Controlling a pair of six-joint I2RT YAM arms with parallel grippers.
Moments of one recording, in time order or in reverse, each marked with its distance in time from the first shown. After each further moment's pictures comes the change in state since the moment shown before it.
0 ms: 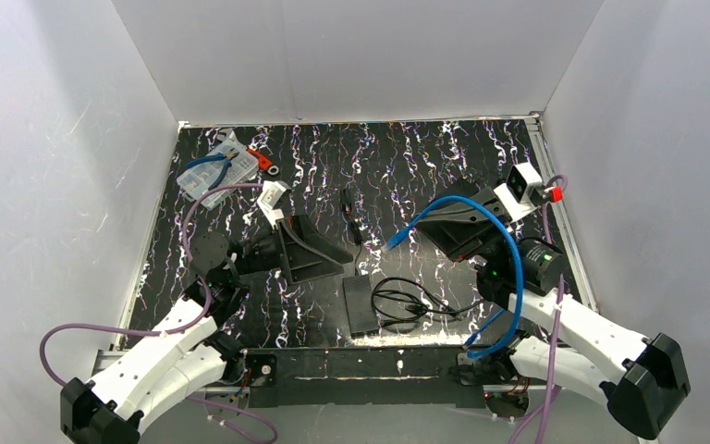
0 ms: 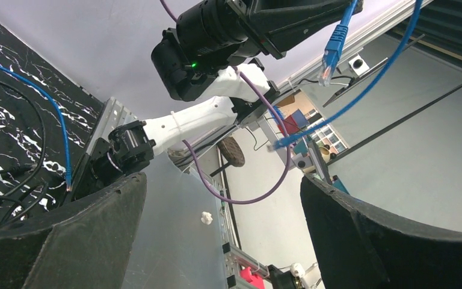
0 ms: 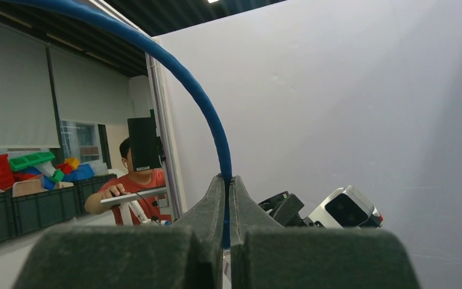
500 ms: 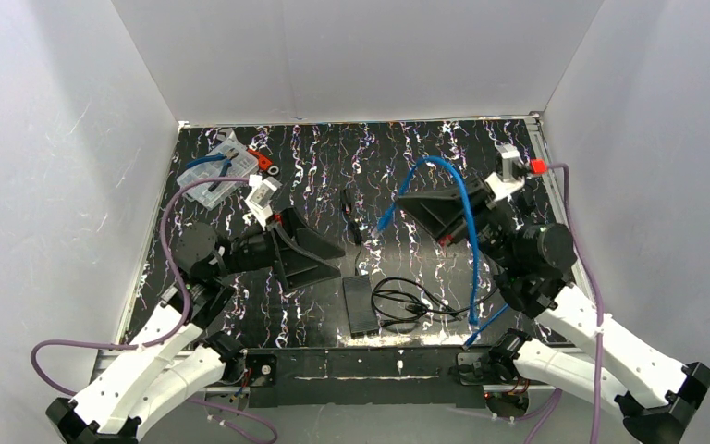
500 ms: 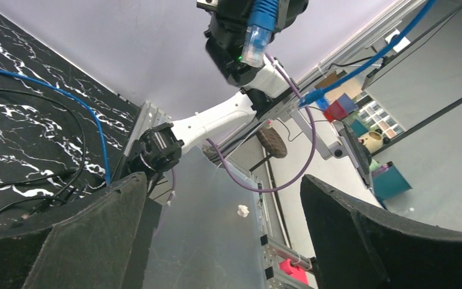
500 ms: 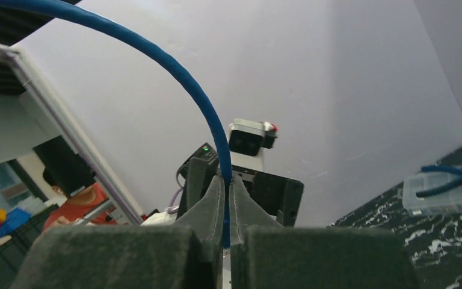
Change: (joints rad) left arm 0.000 -0.060 0.150 -0.296 -0.003 0.216; right arm 0.082 -0.166 0.132 -0.751 0.182 -0.174
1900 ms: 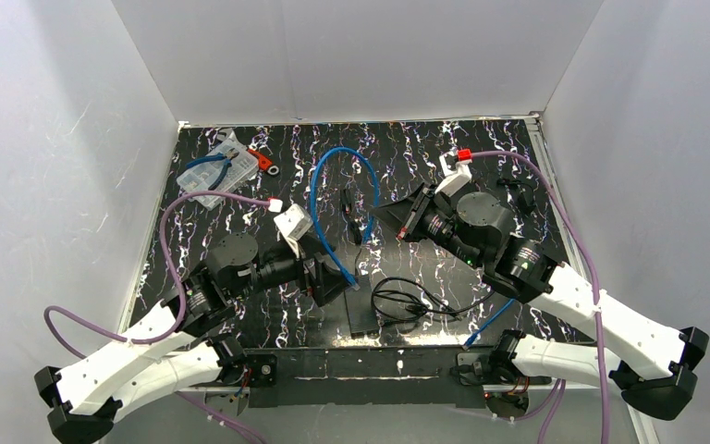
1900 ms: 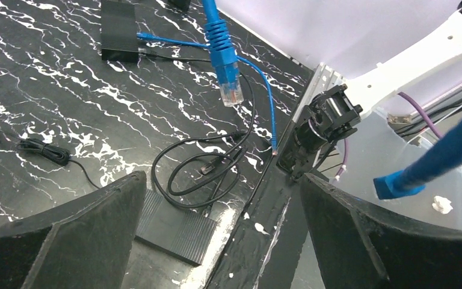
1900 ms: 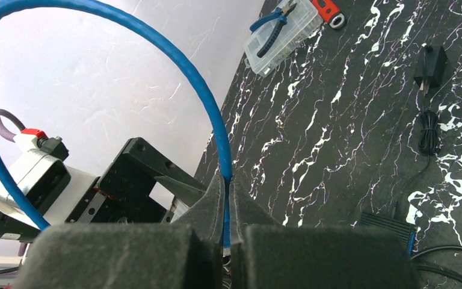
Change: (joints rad) left arm -0.315 -0.005 0.070 -0.520 -0.626 0.723; right arm 0.174 0.173 0.293 -0.941 0.492 0.011
